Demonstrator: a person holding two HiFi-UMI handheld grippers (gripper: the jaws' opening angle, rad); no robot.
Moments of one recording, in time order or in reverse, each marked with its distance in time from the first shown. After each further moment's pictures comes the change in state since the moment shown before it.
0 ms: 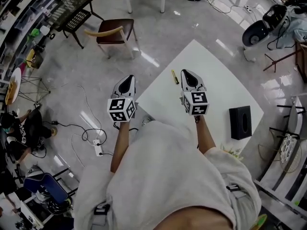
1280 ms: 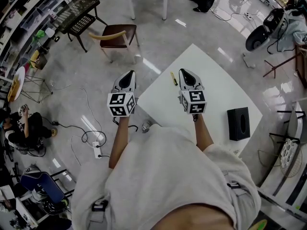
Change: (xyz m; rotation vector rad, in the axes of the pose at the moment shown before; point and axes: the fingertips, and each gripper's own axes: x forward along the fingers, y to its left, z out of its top) left arm -0.001 -0.004 0.035 0.054 -0.066 0.006; right arm -0.003 0.008 0.023 -0.035 -0.058 0.023
